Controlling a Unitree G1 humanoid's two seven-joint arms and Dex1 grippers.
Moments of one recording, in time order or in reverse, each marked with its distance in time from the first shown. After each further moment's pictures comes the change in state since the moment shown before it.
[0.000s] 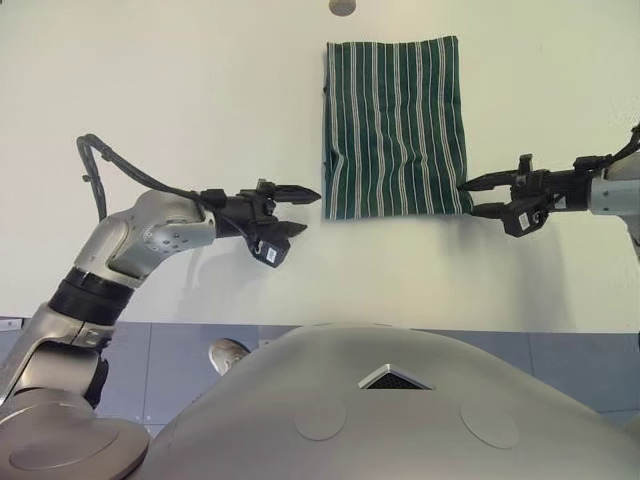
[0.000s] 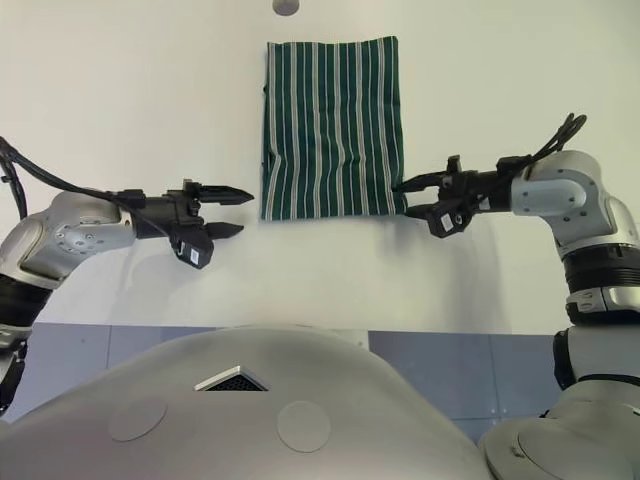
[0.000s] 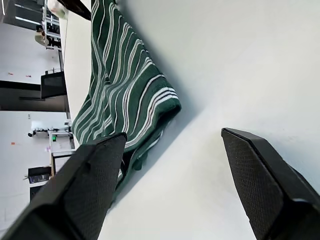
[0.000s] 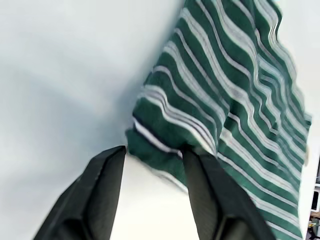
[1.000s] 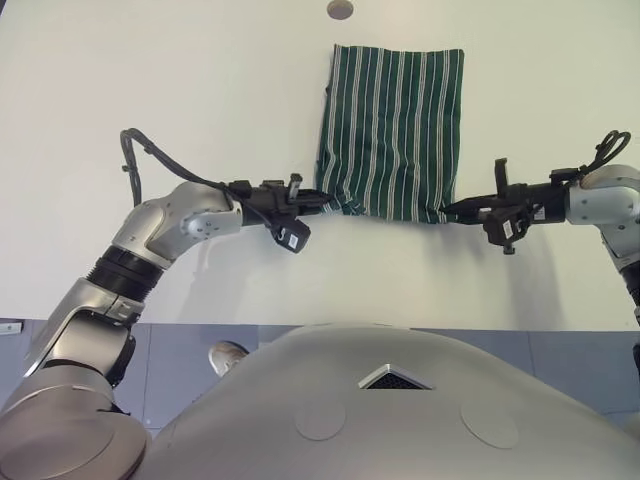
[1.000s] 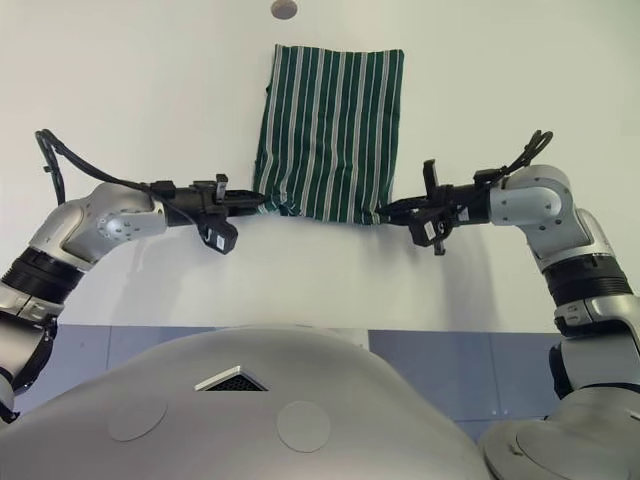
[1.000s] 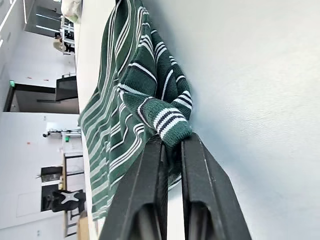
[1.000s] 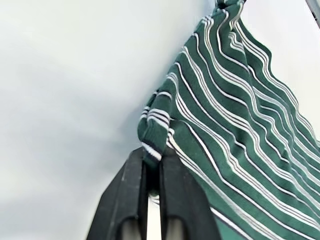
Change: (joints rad) left arm -0.100 -0.065 -0.121 0.192 0.026 0.006 0.099; right arm 0.065 -0.014 0.103 -0.156 0.232 0.222 0.082
